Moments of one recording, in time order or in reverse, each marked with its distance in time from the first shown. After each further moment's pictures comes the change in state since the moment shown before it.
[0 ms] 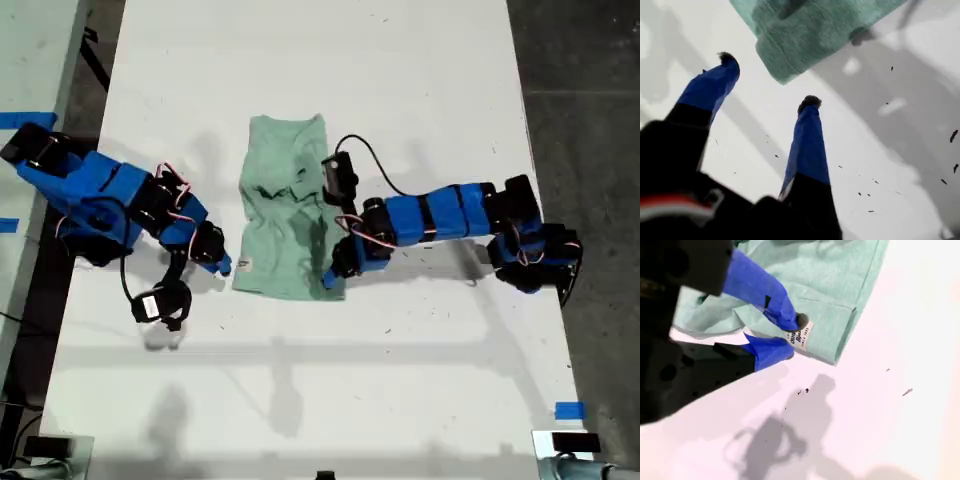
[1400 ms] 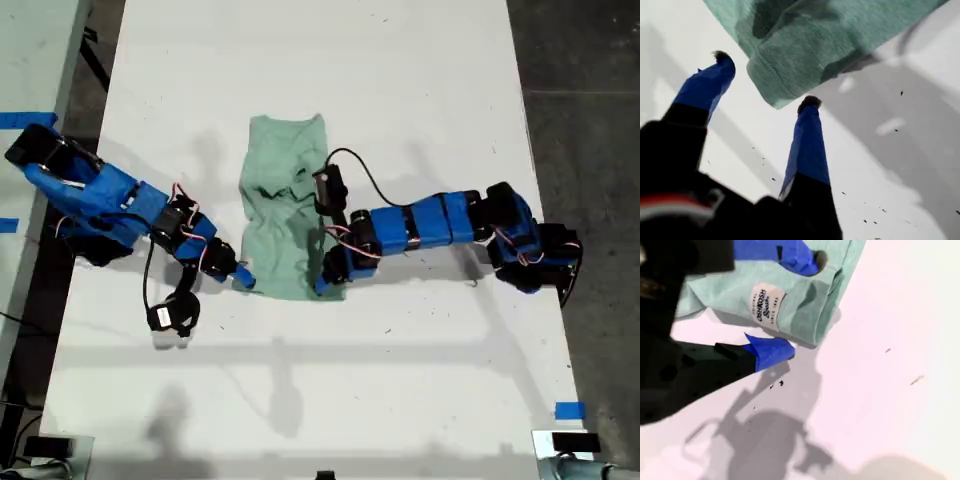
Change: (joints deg) arm 0 -1.0 -3.9 18.5 -22.4 1.8; arm 1 0.0 -8.4 -4.4 -3.4 0.5
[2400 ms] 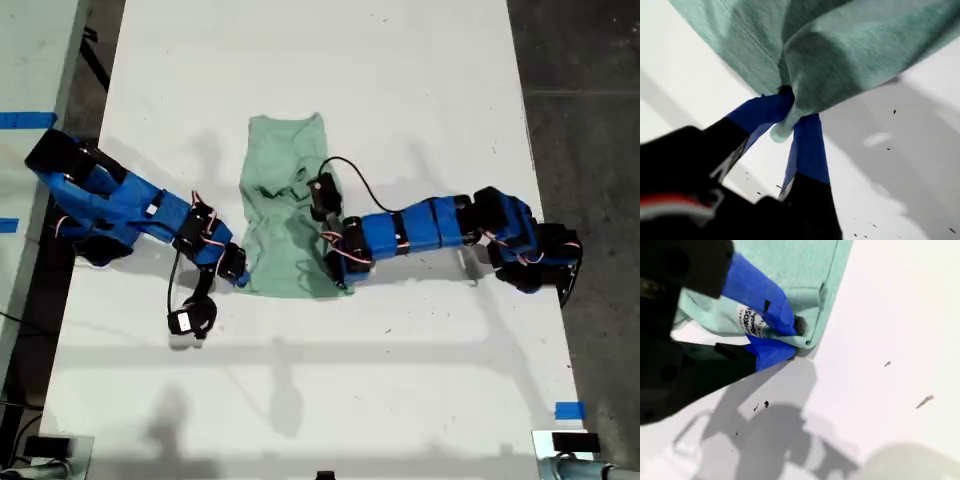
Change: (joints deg) arm 0 -2.5 -13.0 -6.6 -4.6 4.3; arm 1 0.7 -6.9 -2.6 -0.6 -1.8
